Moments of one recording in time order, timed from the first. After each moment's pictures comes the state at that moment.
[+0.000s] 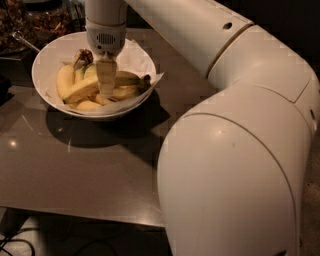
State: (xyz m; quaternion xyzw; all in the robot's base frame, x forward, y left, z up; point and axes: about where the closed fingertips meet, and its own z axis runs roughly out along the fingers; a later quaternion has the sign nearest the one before) arm 0.607 0.126 0.914 -0.75 0.65 0.05 0.07
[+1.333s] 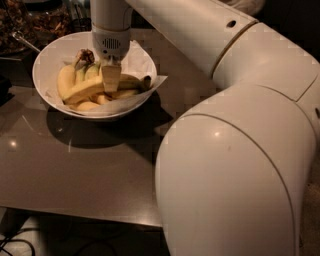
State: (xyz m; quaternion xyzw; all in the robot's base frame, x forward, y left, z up) arm 0.608 0.116 0.904 -0.76 0.65 0.05 0.07
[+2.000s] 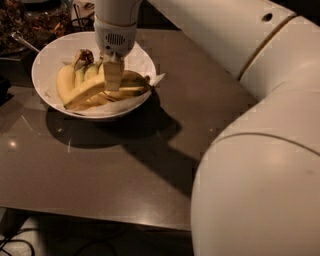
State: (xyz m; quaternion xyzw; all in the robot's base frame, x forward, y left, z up) arm 0.589 0.111 0.927 -0.74 0.66 0.05 0.11
